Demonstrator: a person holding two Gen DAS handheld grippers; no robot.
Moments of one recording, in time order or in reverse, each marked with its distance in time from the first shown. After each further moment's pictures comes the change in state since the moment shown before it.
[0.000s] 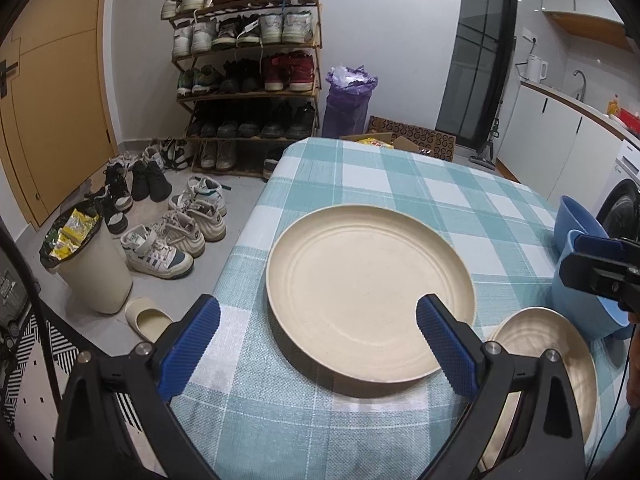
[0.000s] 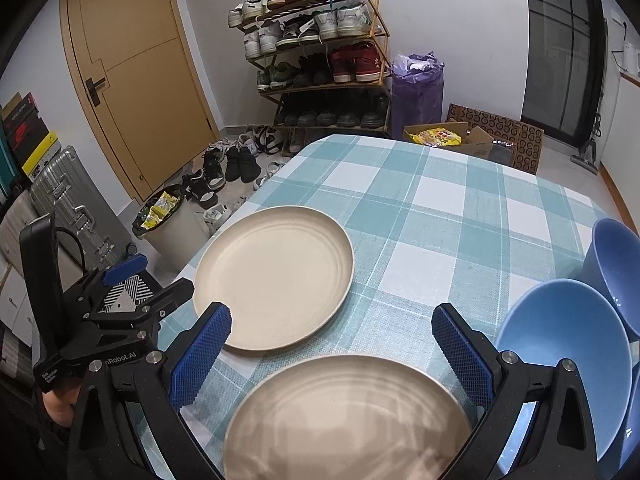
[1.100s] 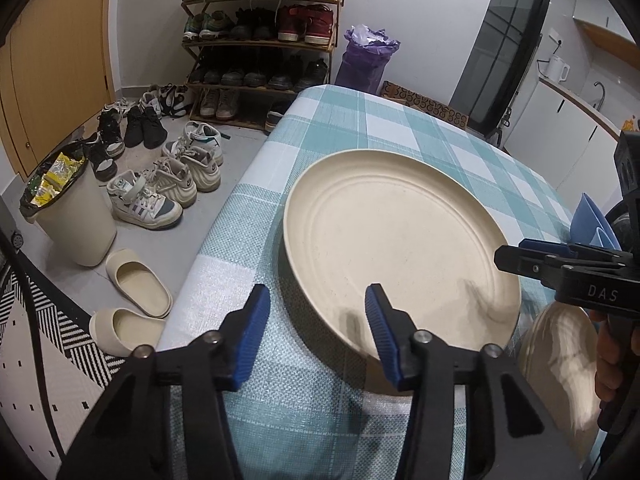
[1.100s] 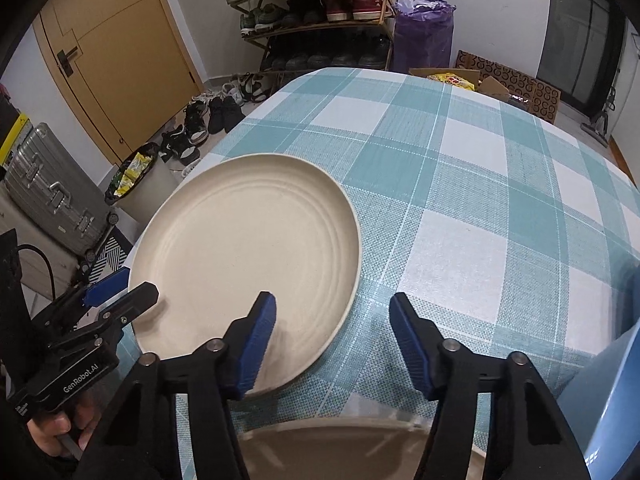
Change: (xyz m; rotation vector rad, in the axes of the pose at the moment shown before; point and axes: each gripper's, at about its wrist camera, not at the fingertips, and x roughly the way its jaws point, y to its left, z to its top) left arm 0.050 0.024 -0.018 -0.101 0.140 -0.039; right arm 0.117 -0.006 0.008 0.004 0.201 -0.018
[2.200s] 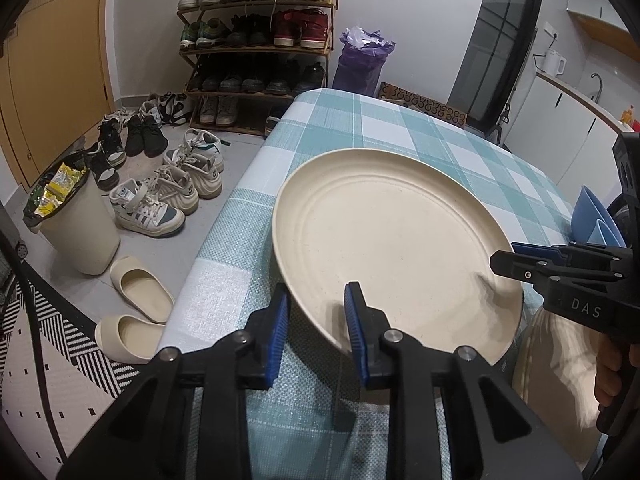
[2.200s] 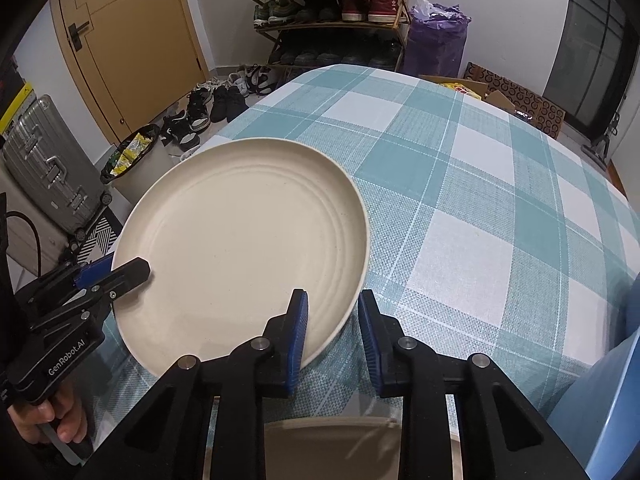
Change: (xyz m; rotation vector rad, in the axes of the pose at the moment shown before) left arm -0.005 -0.005 -0.002 0.035 -0.019 0.015; right arm 0.004 0.012 -0.007 -0.080 -0.009 -0.039
